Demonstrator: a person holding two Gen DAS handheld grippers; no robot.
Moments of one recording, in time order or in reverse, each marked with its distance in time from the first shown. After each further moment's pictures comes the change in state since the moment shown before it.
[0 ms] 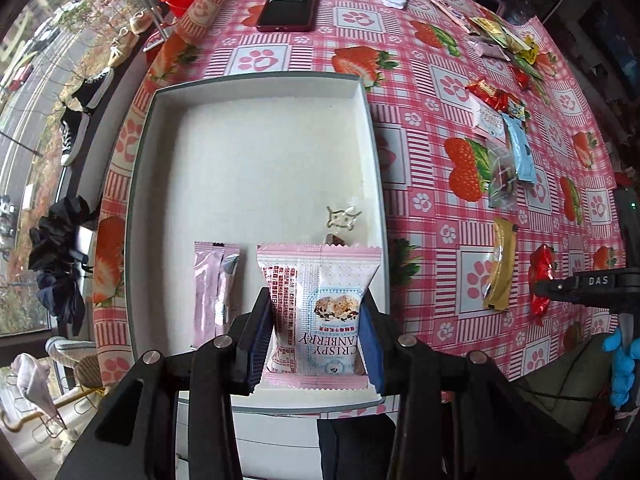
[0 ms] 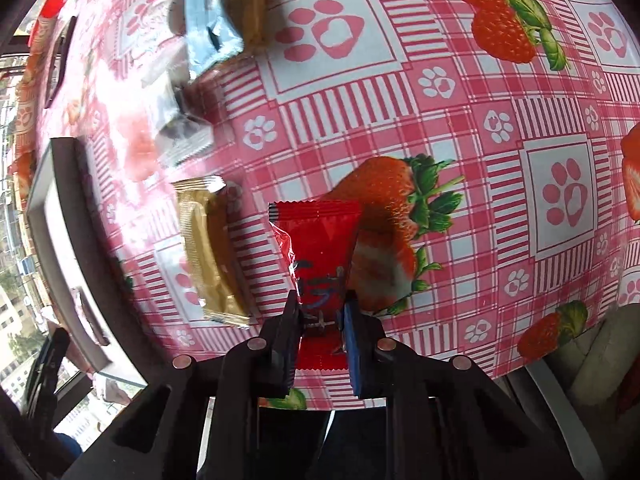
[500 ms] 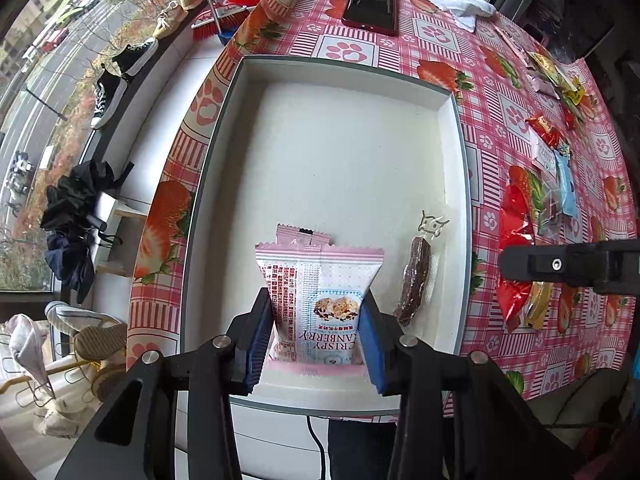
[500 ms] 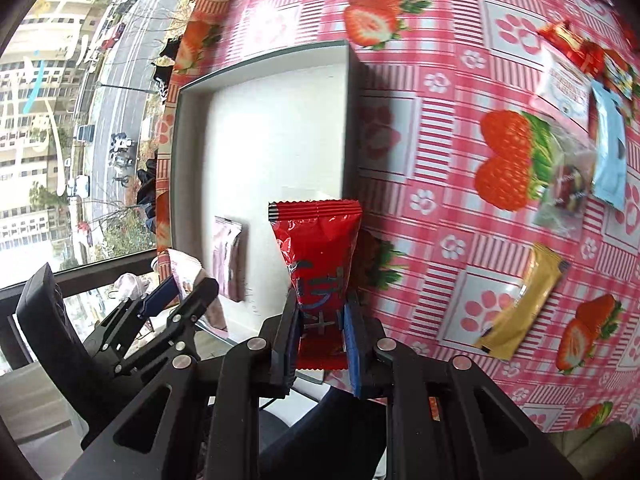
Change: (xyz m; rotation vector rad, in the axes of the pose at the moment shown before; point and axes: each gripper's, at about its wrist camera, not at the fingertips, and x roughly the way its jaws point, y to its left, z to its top) left arm 0.004 0.055 -0.008 -0.133 -0.017 0.045; right arm 0.018 0.234 -0.021 -0.466 0.047 0.138
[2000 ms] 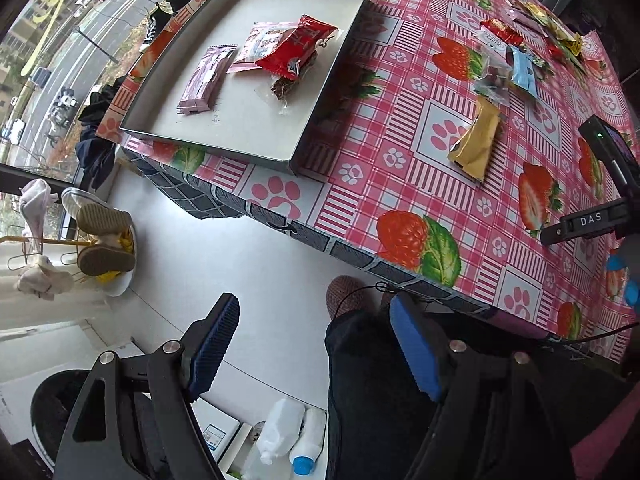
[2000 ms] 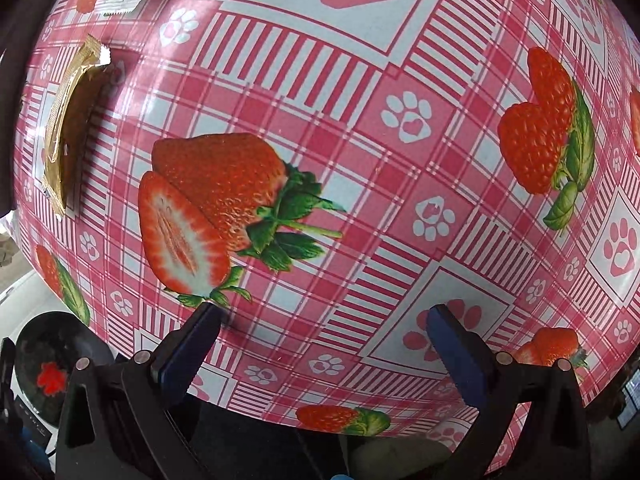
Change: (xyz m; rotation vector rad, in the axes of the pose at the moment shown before) left arm -0.023 -0.163 -0.170 -0.193 0.085 0.137; right arm 0.038 -0.228 -0.086 -0.137 0.298 -0.510
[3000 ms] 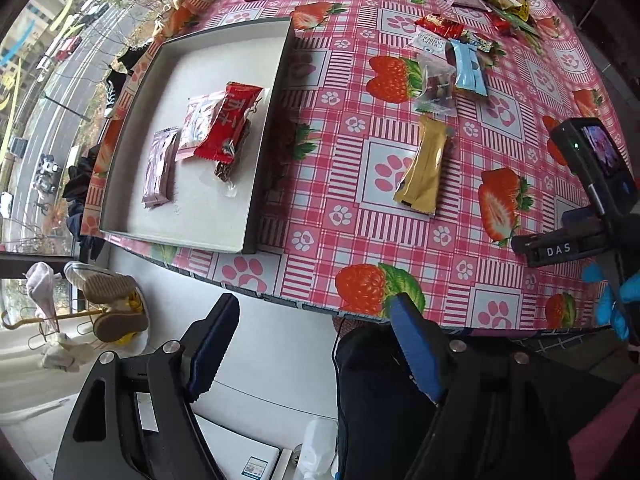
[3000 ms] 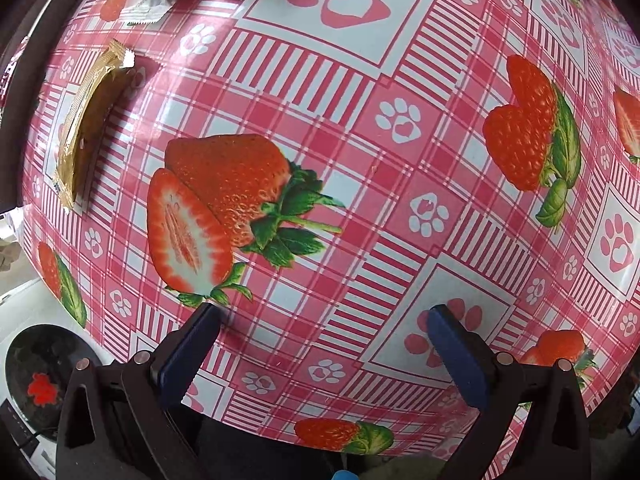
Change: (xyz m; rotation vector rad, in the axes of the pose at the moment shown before) left arm -0.019 -0.048 0.050 0.230 -0.038 0.009; right arm -0.015 -0.001 -0.029 0.003 -0.159 -0.002
